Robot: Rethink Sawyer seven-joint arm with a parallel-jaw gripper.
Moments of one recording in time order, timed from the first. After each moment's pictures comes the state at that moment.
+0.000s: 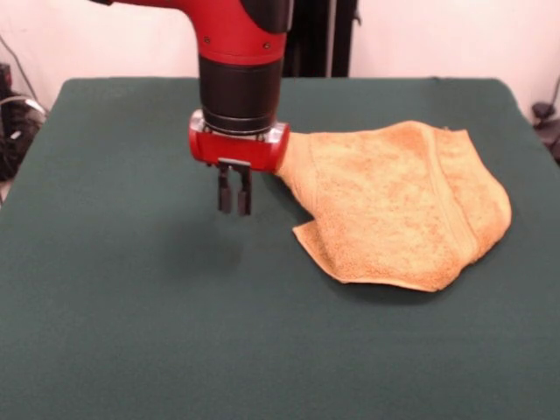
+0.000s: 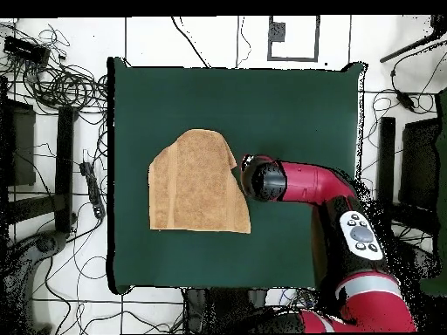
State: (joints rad) arm -0.39 -0.48 0.12 1.53 -0.33 0.40 1.91
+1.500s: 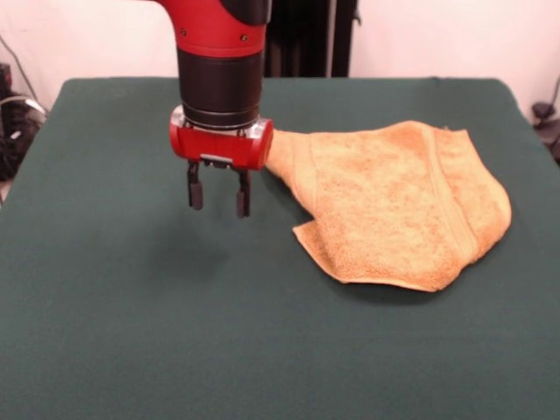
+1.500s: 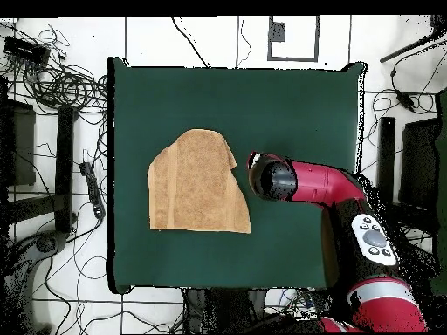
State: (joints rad) arm -0.43 -0.50 0.15 1.53 -0.32 0.40 1.91
